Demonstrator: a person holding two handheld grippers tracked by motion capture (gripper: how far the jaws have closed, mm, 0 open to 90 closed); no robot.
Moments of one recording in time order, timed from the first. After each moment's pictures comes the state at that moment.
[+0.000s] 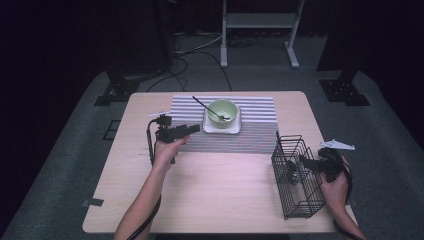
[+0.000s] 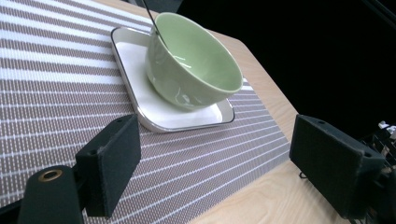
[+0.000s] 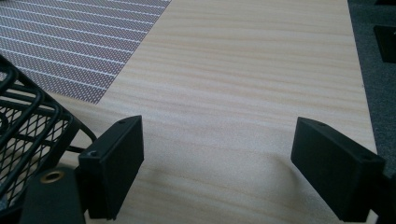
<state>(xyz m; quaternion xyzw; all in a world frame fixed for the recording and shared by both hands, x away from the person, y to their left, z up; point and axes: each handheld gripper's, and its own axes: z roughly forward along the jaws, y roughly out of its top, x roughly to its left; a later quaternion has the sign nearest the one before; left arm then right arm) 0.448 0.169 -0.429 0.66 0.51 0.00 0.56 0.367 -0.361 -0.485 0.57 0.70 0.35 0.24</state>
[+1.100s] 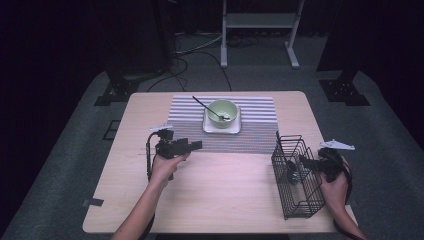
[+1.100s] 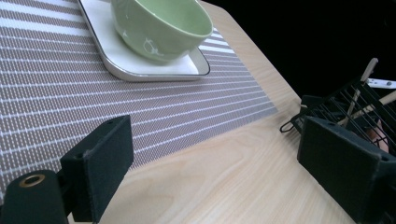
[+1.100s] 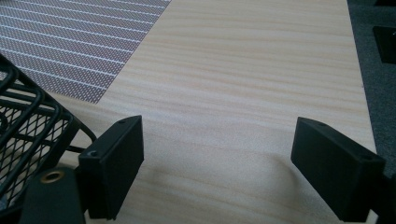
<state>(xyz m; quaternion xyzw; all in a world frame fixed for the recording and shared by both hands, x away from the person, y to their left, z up) 0.401 0.163 -0.434 0.69 0.47 -0.02 0.54 0.366 -0.361 -0.485 0.57 0.70 0.35 0.24</state>
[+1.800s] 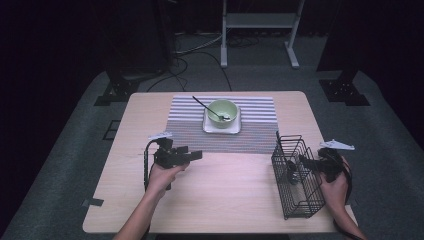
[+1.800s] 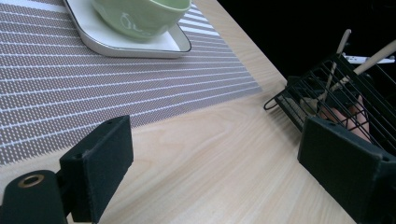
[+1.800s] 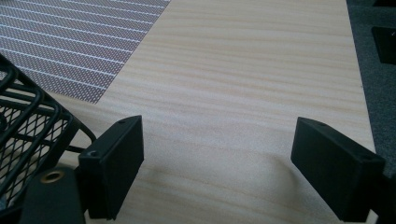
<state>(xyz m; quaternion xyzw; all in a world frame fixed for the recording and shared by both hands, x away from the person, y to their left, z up) 0.372 0.163 -0.433 0.71 0.46 -0.03 0.54 0.366 -0.360 -0.485 0.57 0.70 0.35 0.24</state>
